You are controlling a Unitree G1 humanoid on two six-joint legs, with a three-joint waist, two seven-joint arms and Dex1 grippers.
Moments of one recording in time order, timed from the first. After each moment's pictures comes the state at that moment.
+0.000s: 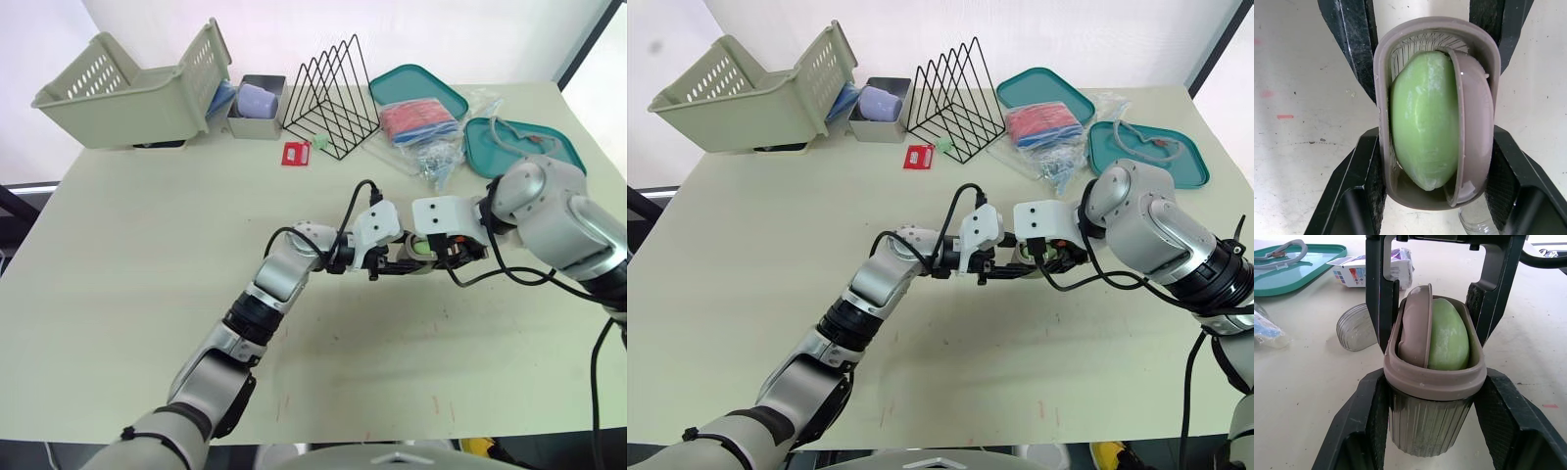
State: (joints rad) left arm -0.67 0.22 -0.40 0.12 -0.13 0.35 -0.98; right arm -0.96 -0.92 0.66 -0.25 -0.14 0.84 1.44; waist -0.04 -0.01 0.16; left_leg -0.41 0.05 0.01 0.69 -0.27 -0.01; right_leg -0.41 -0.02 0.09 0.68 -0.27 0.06
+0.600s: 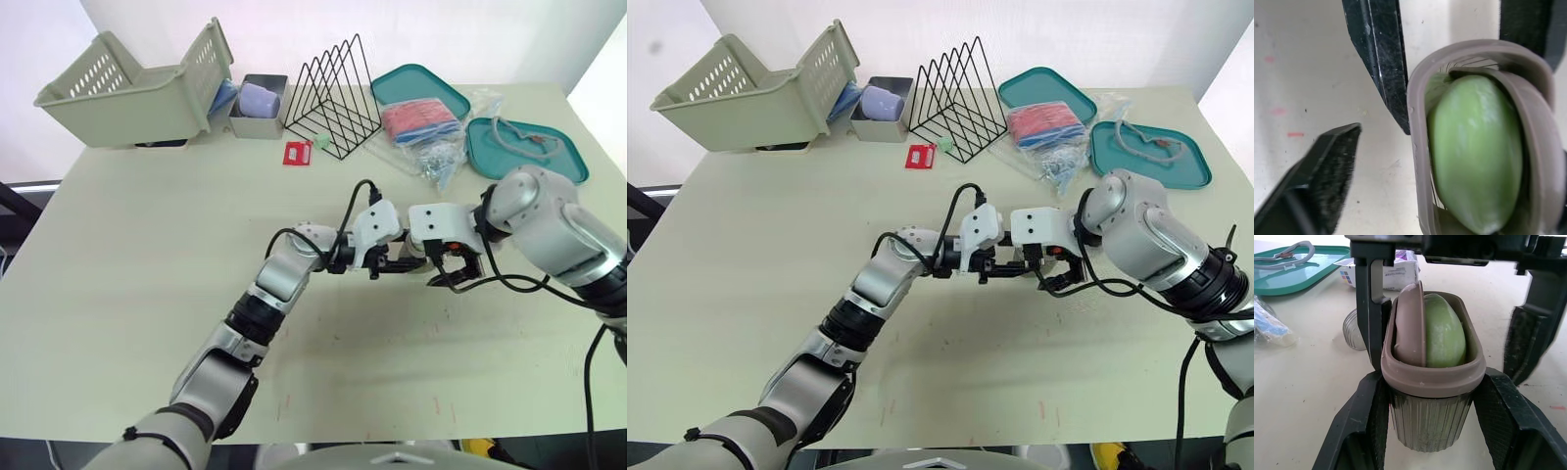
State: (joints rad) left arm -0.66 0.22 -0.39 0.14 -0.13 0.32 -0.97; right arm -0.89 -0.89 0.60 -0.23 -0.09 0.82 1.41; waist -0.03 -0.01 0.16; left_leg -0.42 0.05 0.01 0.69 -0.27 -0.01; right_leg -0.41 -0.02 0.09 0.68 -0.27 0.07
